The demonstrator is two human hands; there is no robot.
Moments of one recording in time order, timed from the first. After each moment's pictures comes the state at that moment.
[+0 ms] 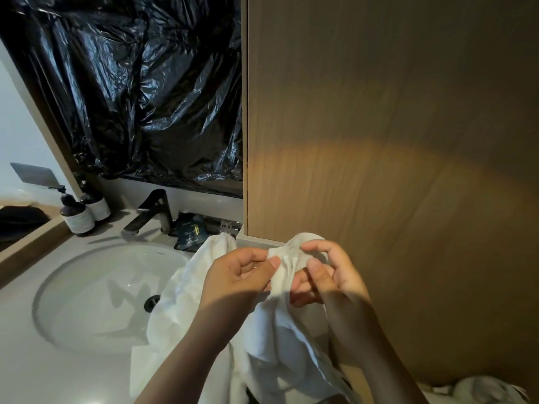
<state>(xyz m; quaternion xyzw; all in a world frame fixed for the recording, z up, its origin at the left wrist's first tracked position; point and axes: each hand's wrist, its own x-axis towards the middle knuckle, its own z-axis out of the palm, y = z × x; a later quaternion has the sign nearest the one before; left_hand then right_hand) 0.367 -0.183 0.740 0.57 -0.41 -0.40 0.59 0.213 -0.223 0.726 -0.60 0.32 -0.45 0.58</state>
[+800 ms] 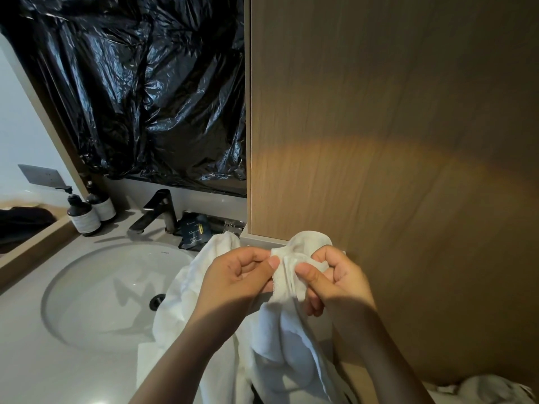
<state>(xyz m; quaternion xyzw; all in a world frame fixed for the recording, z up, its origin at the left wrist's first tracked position) 0.372 -0.172 0.743 0.53 -0.42 -0.44 0.59 0.215 -0.231 0.720 -0.61 0.35 -0.42 0.57</state>
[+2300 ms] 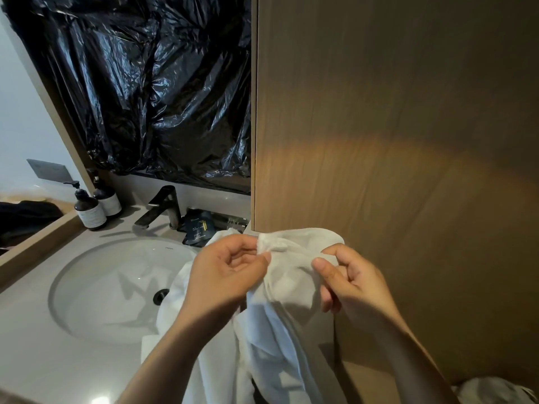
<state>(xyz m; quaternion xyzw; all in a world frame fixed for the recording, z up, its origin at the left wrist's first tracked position) 0.381 -0.164 0.755 0.54 -0.45 -0.34 0.63 0.191 -0.236 0.728 -0.72 0.37 -0.36 0.46</state>
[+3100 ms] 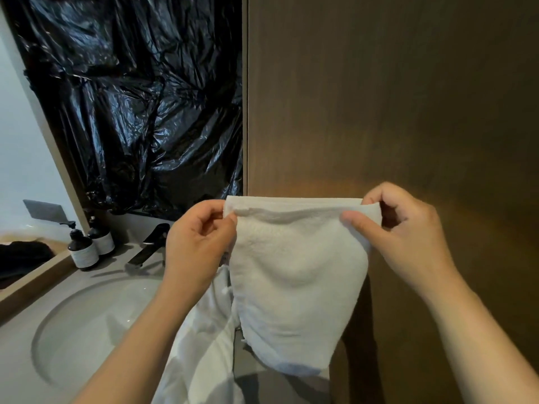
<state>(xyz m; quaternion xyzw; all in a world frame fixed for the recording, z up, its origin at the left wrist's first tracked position) 0.409 -0.196 0.817 0.54 -0.51 -0.11 0.66 0.163 -0.274 0.848 -0.79 0.35 -0.49 0.12</state>
